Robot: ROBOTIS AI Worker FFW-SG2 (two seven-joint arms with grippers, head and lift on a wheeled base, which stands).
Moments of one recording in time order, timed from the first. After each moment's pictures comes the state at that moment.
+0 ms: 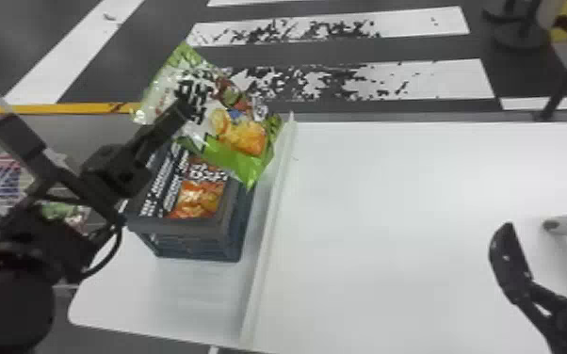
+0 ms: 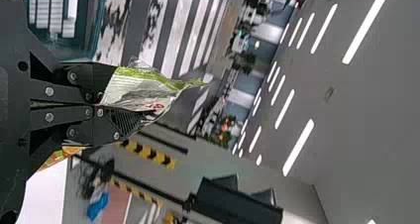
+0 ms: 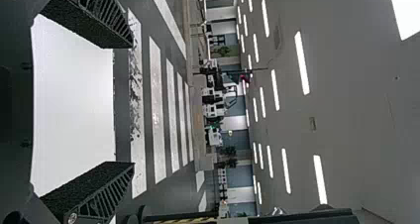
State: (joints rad) left arm 0.28 0.17 0.43 -2.20 0.67 0.63 -0.47; right arm 0.77 -0.08 0.01 -2.05 -0.16 -0.34 0.12
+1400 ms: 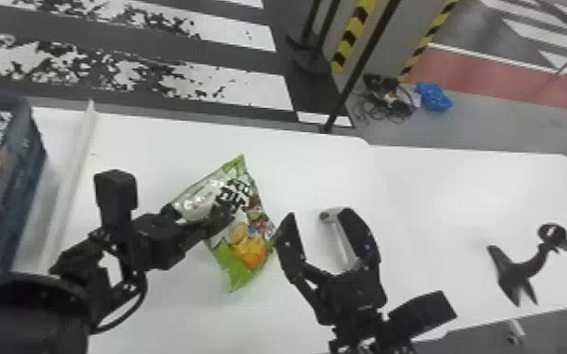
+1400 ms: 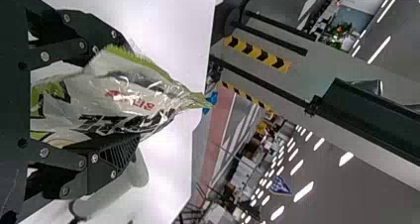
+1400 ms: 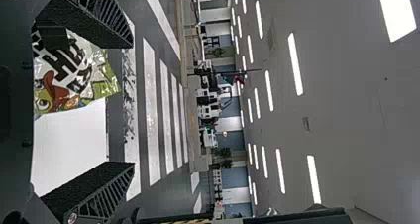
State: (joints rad) left arm 0.08 0.04 -0.36 -1.60 0.32 0.36 -0.38; right arm 0.77 -0.08 0.02 -2.06 -0.16 -0.35 0.12
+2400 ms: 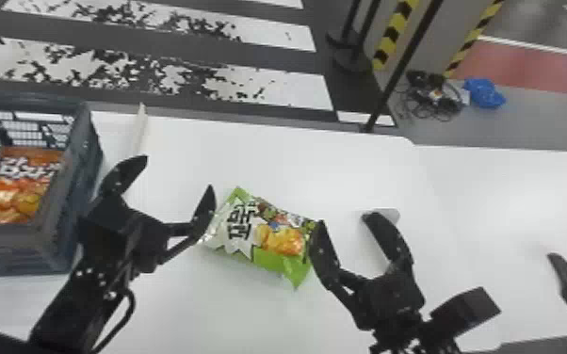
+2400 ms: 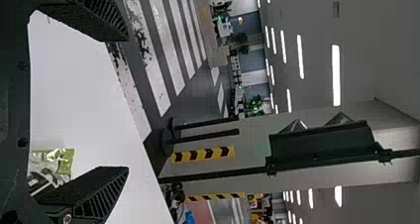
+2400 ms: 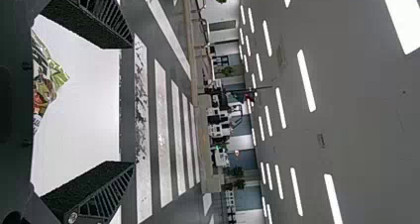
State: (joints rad) left arm 0.38 0.17 -0.33 -1.99 -0.14 0.08 -0.03; right arm 0.75 -0.08 0.00 -2.05 -0.20 -0.27 0.23
